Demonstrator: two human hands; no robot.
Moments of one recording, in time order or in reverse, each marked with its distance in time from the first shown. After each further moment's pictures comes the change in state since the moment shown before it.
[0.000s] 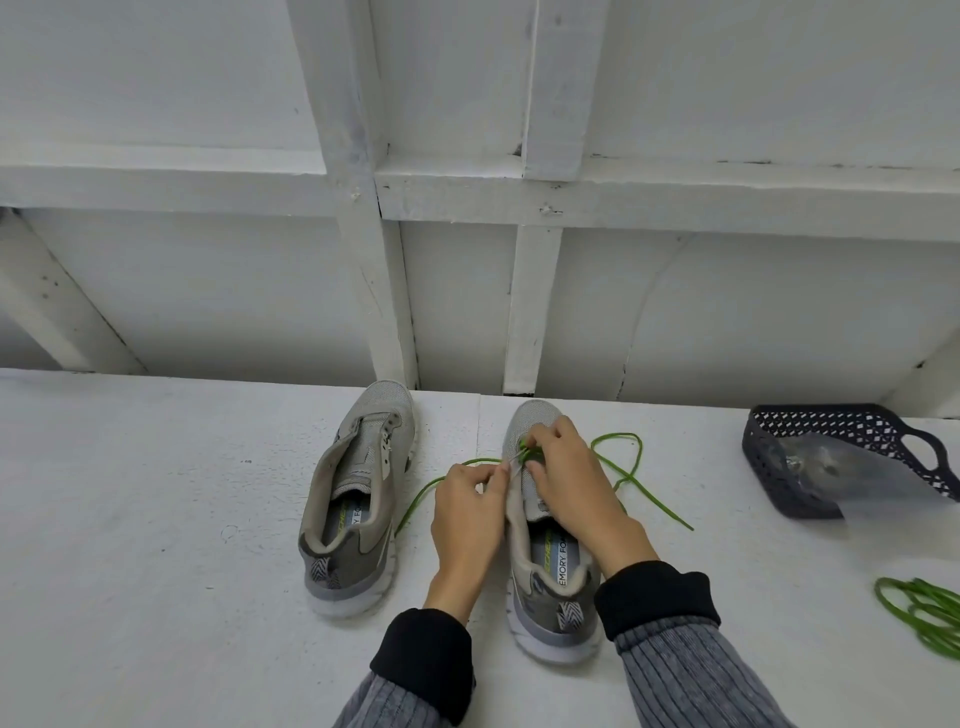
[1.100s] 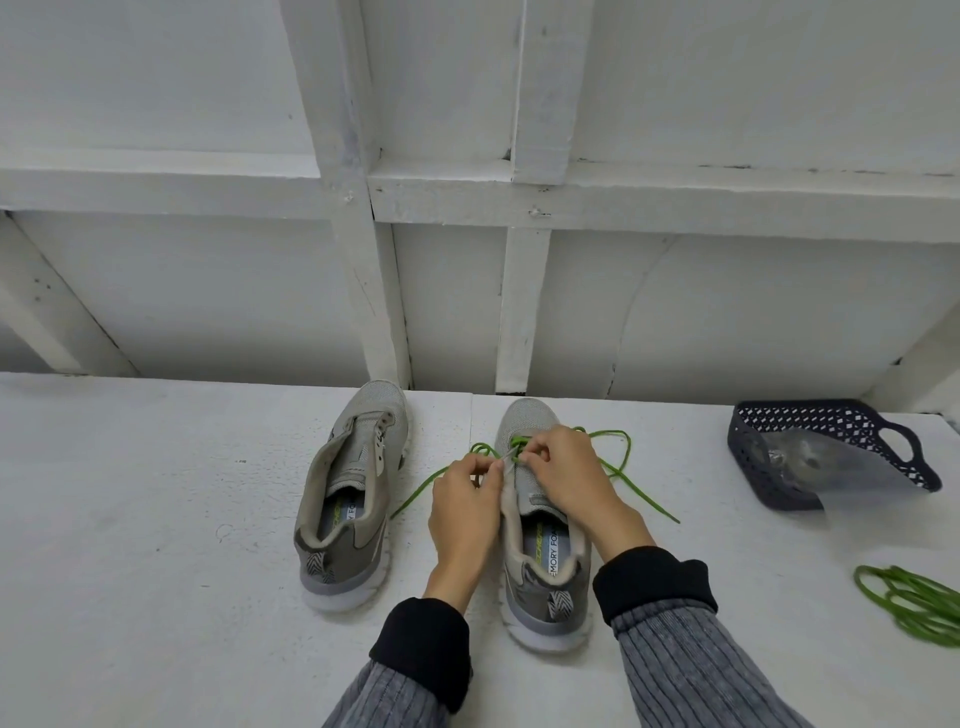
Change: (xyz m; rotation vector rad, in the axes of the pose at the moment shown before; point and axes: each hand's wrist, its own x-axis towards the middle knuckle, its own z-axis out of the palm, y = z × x) left_hand -0.010 0.018 -0.004 -0.048 0.032 -0.026; right_hand 0.006 0.006 -0.006 0.199 -0.023 0.151
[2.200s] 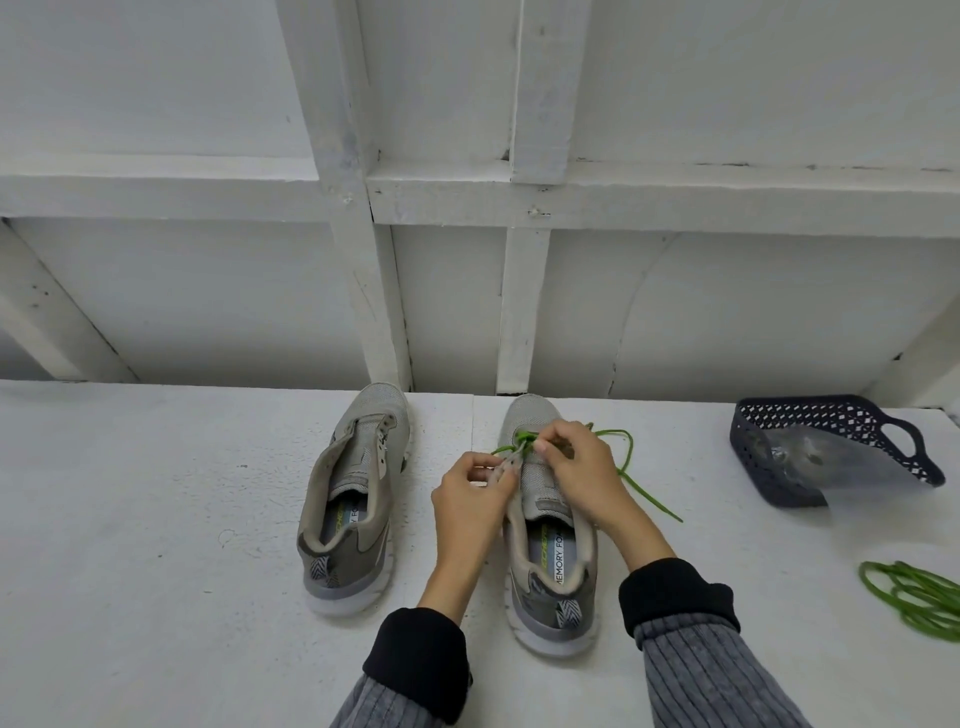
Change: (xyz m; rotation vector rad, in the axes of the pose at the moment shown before) left_hand -0.002 0.004 -0.008 -0.248 -0.039 0.023; right_hand -0.010 0.005 -0.006 0.282 0.043 0.054
